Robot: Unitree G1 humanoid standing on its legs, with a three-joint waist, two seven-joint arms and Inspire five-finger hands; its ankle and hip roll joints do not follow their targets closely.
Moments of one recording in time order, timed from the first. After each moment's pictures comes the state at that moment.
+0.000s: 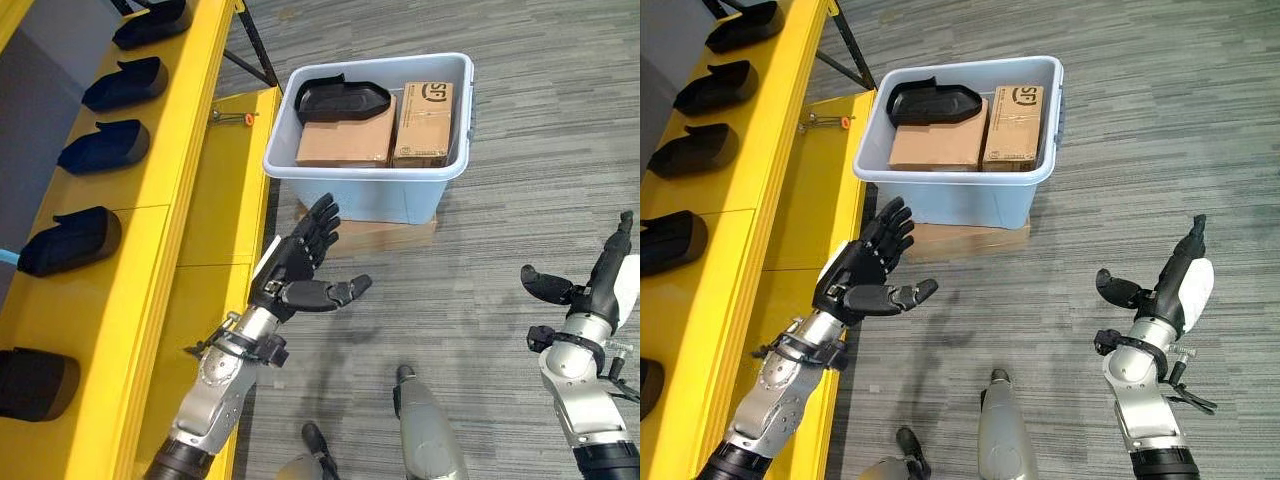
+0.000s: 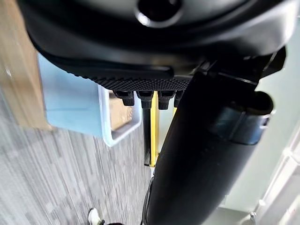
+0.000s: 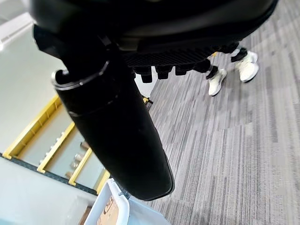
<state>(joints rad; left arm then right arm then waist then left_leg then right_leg) -0.13 0.40 -0.25 -0.13 -0.58 -0.16 -0.16 -0.05 -0.54 -0.06 0.00 -0.03 0.15 -0.68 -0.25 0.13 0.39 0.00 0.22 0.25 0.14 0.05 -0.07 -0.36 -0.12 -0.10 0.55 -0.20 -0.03</state>
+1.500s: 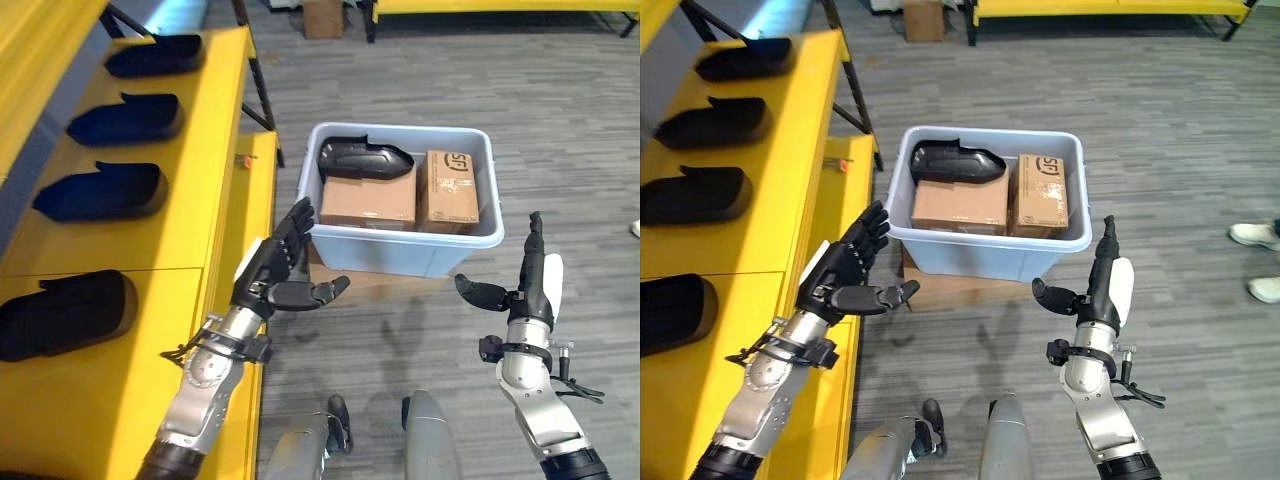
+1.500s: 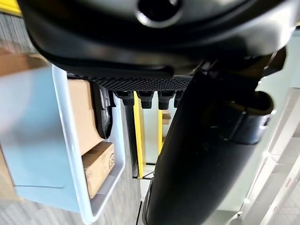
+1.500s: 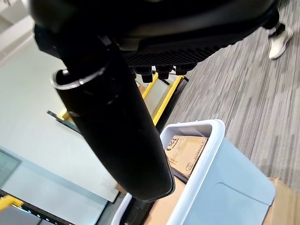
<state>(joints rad) -0.07 0.47 -0.14 -0.07 -0.43 -0.18 -0.14 -0.03 -0.45 0.10 -0.07 -0.07 0.06 -0.57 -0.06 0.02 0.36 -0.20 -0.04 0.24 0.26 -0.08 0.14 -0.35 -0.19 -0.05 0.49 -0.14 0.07</state>
